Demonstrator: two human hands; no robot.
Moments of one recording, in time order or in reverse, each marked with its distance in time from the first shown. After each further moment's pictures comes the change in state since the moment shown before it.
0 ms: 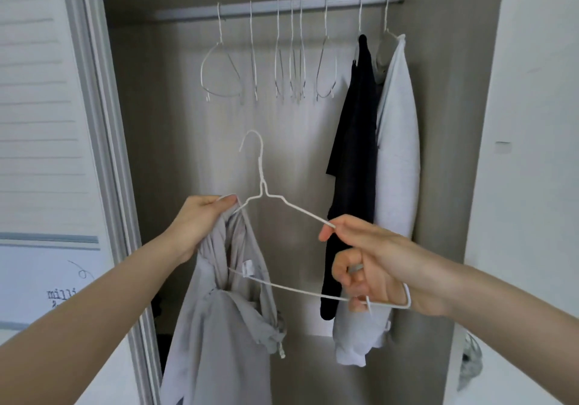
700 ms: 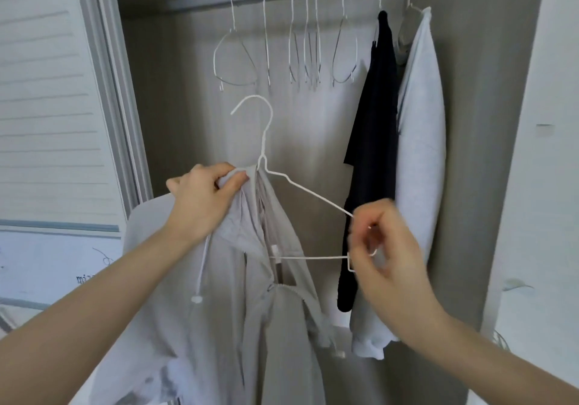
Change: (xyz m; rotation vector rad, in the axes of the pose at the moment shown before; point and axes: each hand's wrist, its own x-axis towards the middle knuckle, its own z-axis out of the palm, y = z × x) left_hand -0.023 0.026 -0.001 0.737 0.335 0.505; right_hand 0.028 0.050 0.020 -0.616 0.638 -0.925
